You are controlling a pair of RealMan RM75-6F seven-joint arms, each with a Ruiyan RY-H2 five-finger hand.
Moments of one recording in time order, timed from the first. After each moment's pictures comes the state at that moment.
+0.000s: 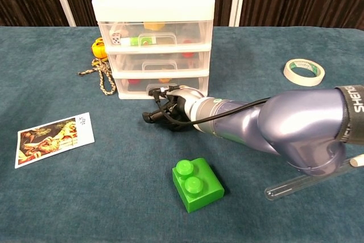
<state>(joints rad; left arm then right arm) -0.10 -1.11 -0.07 -1.65 1.42 1.44 -0.12 0.98 -2.05 0.45 -1.07 -0.71 0.50 0.26</state>
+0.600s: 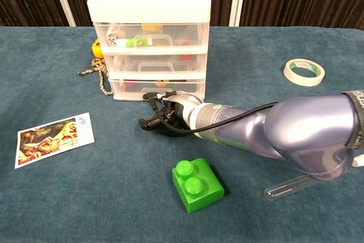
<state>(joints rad) -0.10 -1.11 -0.07 -1.65 1.42 1.43 -0.12 0.96 -2.03 0.41 -1.10 -0.76 0.46 0.27</state>
